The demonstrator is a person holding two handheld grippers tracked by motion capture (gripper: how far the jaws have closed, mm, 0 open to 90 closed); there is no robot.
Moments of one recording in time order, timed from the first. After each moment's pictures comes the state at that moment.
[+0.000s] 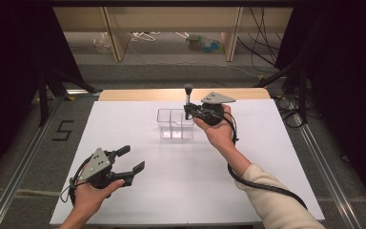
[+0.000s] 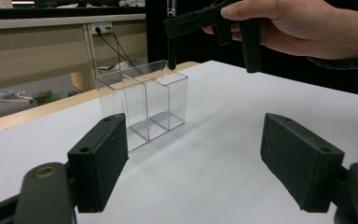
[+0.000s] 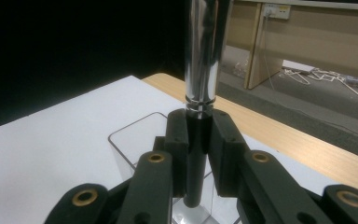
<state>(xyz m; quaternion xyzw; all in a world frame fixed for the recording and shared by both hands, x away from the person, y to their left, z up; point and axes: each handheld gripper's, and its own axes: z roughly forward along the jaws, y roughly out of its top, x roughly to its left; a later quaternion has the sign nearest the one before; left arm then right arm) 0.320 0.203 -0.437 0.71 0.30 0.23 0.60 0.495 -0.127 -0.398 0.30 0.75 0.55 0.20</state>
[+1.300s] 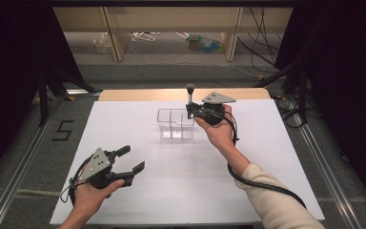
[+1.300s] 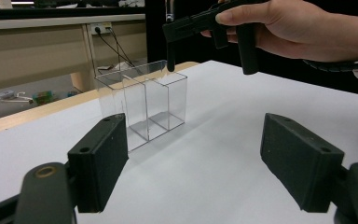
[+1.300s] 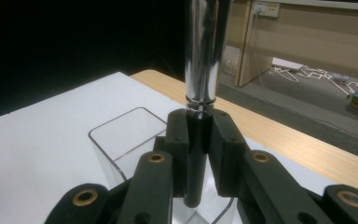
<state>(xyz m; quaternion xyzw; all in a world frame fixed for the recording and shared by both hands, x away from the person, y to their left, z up) 0.320 0.203 -0.437 0.71 0.30 0.23 0.60 0.501 -0.131 -0.404 0.31 0.75 0.54 0.22</state>
